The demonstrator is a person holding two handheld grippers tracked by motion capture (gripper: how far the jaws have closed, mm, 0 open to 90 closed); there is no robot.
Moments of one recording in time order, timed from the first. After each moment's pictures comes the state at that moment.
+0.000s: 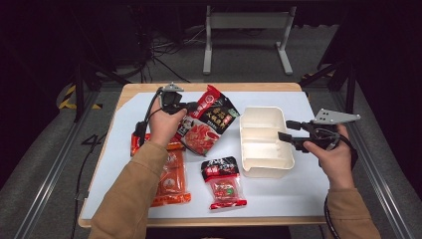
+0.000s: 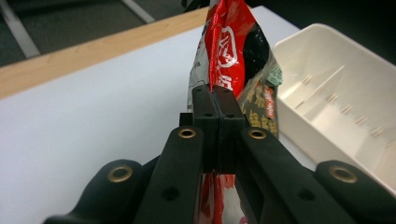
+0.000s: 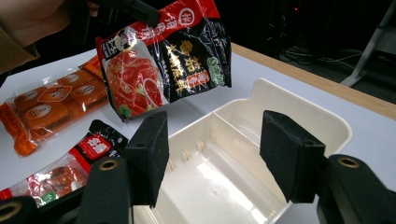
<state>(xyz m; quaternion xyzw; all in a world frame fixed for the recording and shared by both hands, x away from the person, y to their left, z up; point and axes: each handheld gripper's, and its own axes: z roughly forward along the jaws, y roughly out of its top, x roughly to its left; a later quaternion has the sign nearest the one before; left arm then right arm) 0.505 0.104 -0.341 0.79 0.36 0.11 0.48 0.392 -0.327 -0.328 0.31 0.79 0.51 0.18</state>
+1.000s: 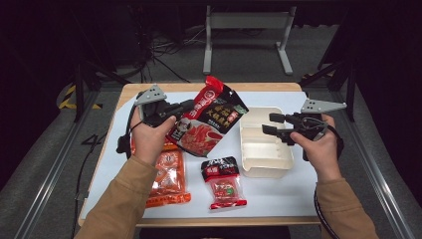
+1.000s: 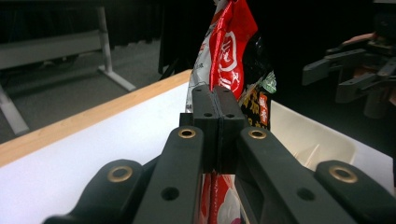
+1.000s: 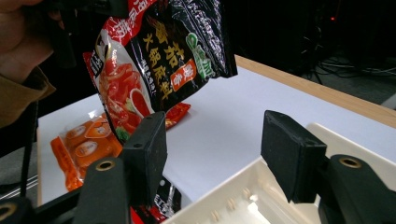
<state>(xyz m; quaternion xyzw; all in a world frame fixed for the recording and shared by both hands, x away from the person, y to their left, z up) 0.418 0.126 -0.289 0.74 0.28 0.14 0.59 0.405 -0.285 -0.304 0.28 0.77 0.55 0.12</state>
